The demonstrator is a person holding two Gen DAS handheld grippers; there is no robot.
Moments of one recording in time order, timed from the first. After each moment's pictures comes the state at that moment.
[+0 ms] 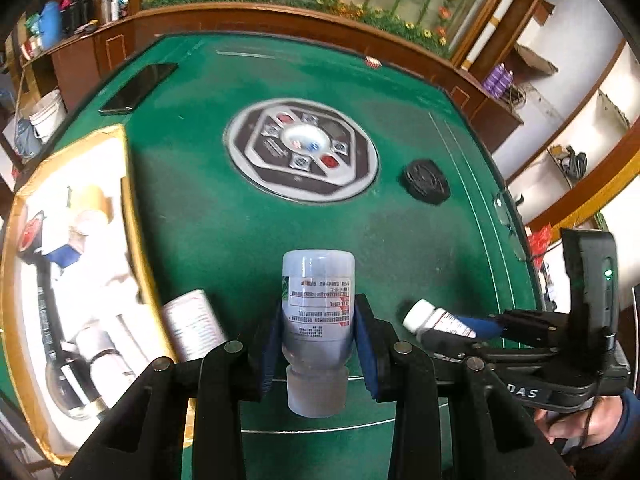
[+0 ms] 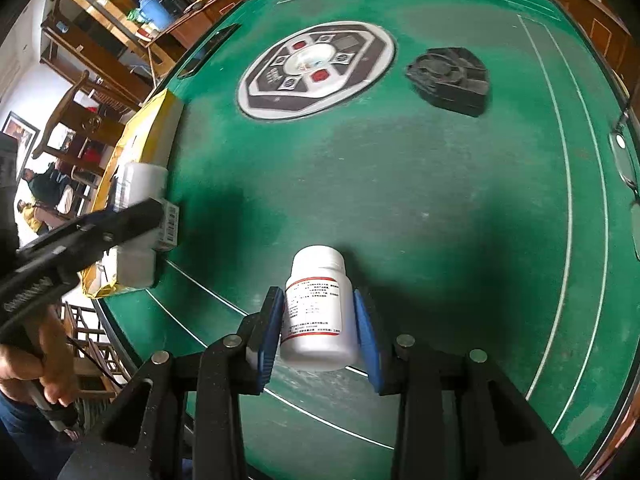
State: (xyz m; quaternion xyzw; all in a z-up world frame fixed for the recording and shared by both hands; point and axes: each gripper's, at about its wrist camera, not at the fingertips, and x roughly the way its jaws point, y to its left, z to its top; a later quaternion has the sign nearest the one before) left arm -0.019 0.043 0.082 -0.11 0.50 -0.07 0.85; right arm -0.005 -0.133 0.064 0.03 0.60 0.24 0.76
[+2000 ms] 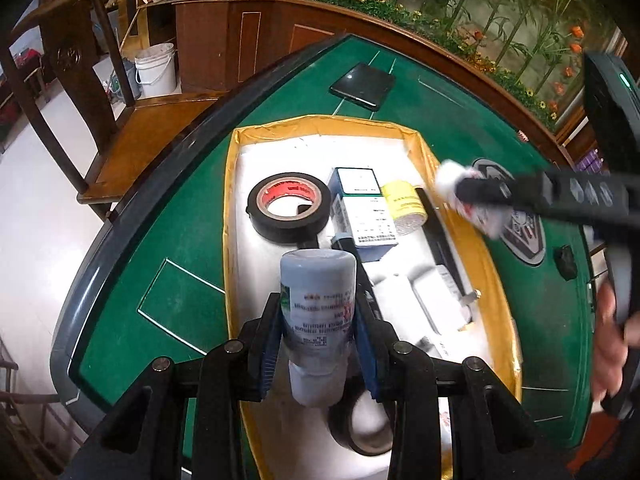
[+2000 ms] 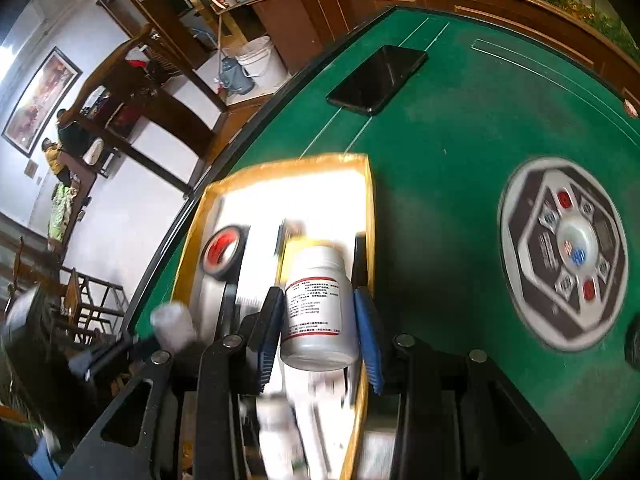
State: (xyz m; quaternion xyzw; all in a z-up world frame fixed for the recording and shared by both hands) left arm -0.060 0.272 0.046 -0.18 0.49 0.10 0.85; right arm 0.083 0.164 0.103 -0.05 0.57 0.33 0.75
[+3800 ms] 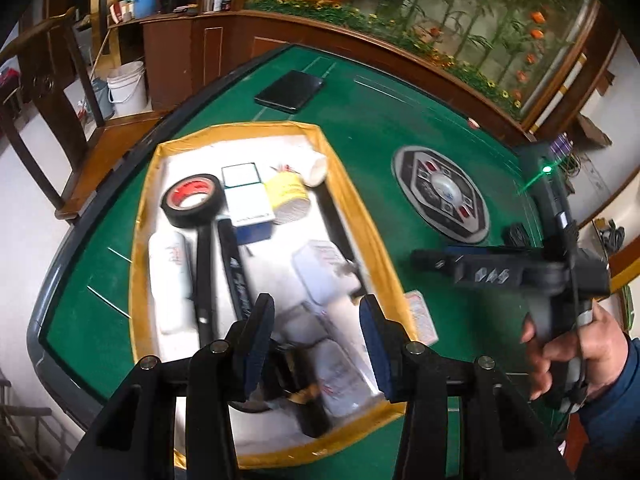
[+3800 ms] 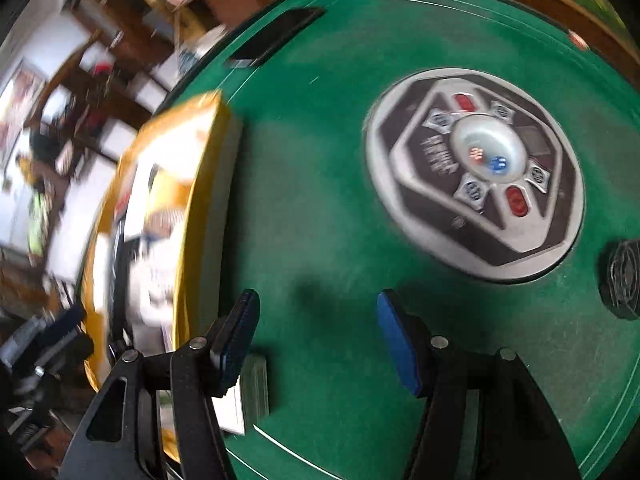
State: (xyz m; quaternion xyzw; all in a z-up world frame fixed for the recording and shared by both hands) left arm -0.071 0.187 0.081 -0.17 0.47 0.05 0.87; right arm 0.078 0.059 0.058 -0.07 0.60 0.28 0.75
